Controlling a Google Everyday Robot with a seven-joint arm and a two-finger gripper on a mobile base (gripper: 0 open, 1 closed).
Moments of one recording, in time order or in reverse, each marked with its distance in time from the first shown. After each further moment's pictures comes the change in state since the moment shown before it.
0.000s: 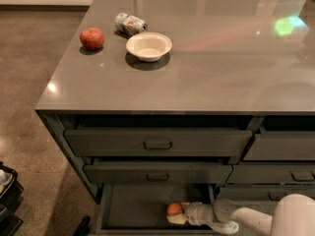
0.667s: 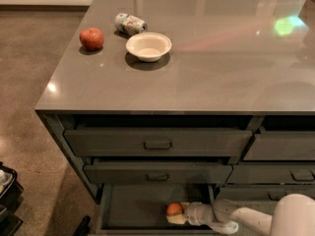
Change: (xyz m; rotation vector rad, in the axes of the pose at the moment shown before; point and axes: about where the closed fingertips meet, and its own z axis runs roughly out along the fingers) arm 0.000 0.000 0.000 0.000 0.000 0.000
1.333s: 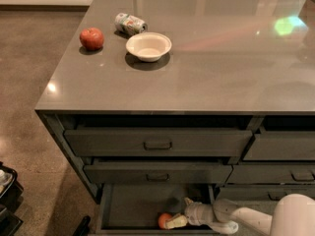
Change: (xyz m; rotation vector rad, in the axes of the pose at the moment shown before) arm 0.000 0.000 0.000 0.000 0.000 0.000
